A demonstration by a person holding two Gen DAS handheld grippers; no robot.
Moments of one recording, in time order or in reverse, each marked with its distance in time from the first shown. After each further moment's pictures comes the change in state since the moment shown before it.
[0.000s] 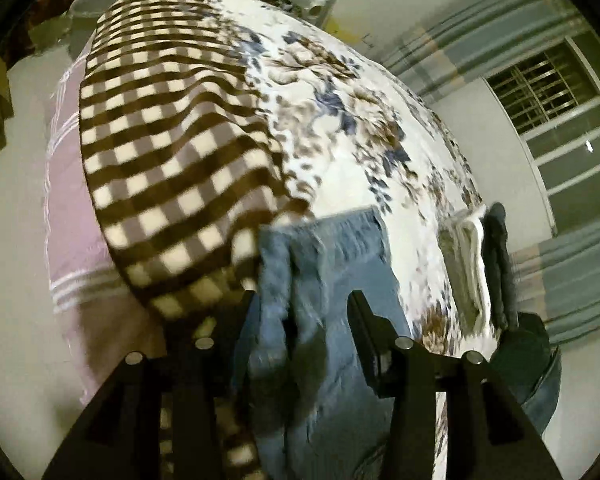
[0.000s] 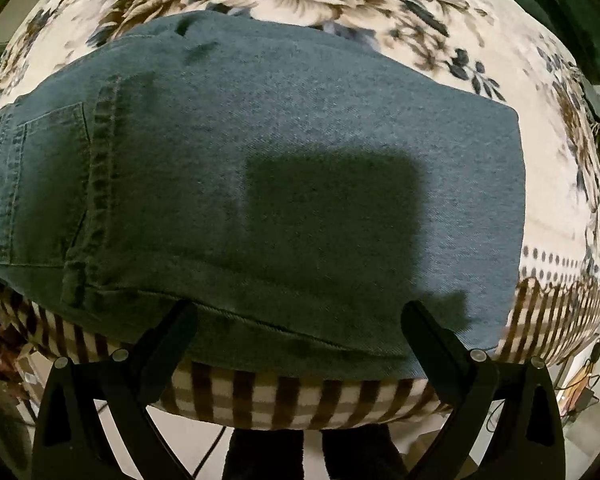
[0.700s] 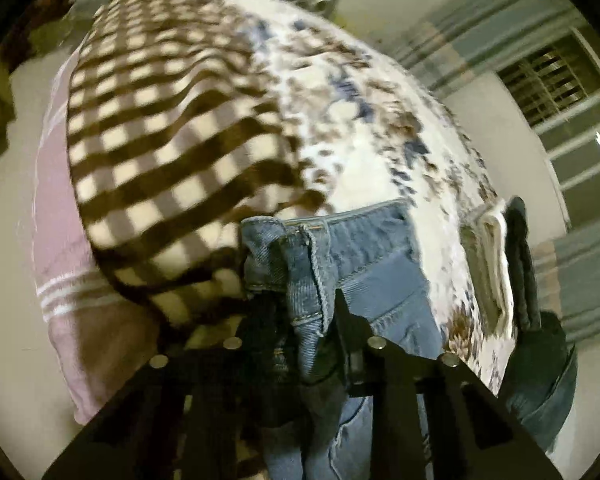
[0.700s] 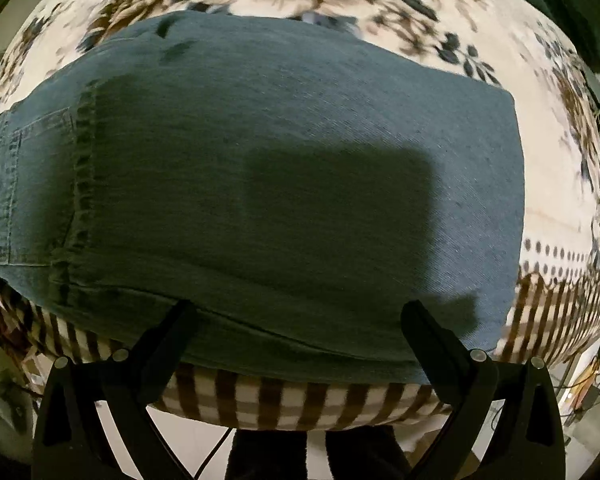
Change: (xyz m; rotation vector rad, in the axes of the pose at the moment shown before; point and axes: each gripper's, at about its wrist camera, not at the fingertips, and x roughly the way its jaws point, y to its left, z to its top) left arm 0.034 0.003 0.000 0.037 -0.009 0.044; right arm 0.018 -0.024 -0.003 0.030 0.012 0.033
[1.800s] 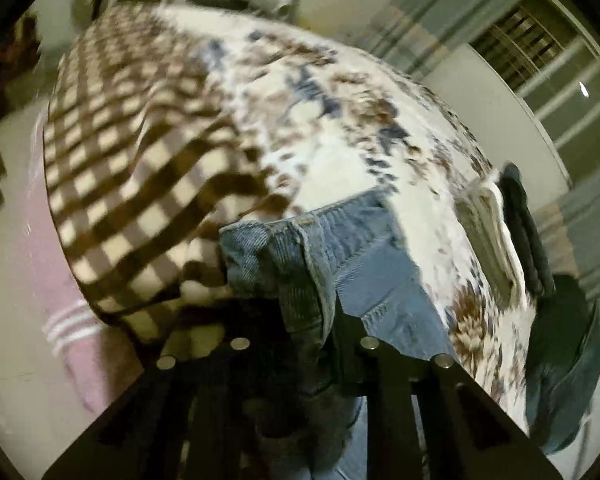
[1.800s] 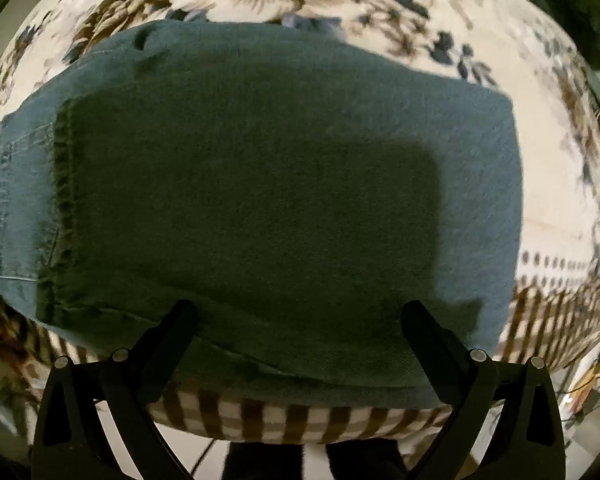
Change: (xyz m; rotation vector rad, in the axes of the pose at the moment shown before) left arm -0.001 -0.032 -0.002 0.169 -0.023 0.039; right arm 0.010 -0.039 0.043 -0.011 -0.019 -0.025
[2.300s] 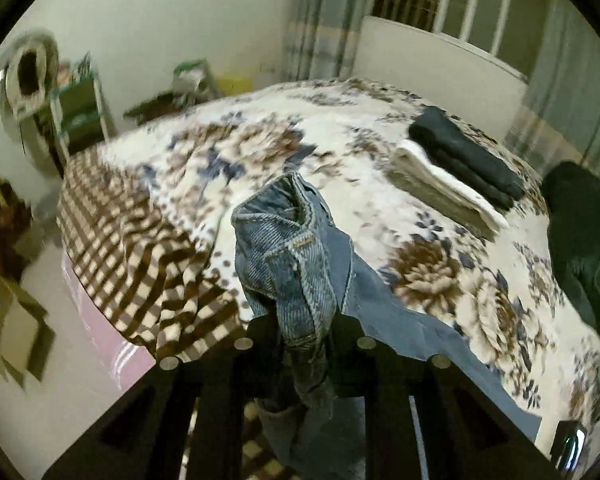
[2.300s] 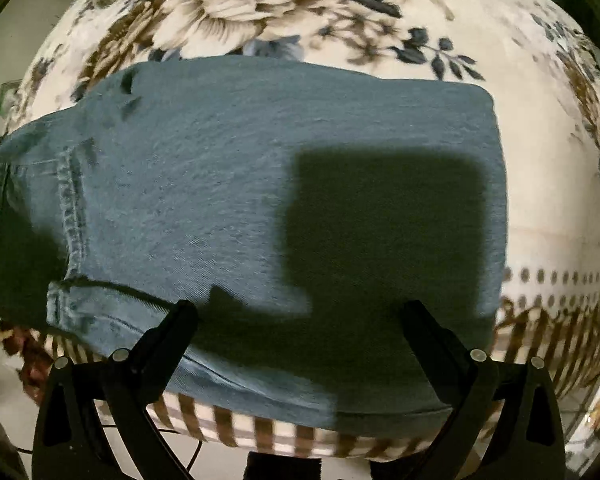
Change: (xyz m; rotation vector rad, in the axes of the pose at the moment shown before) left arm -0.092 -0.139 -0.055 0.454 -0.136 0.129; right arm 0.005 -0.070 0.016 0.020 -0.043 0.185
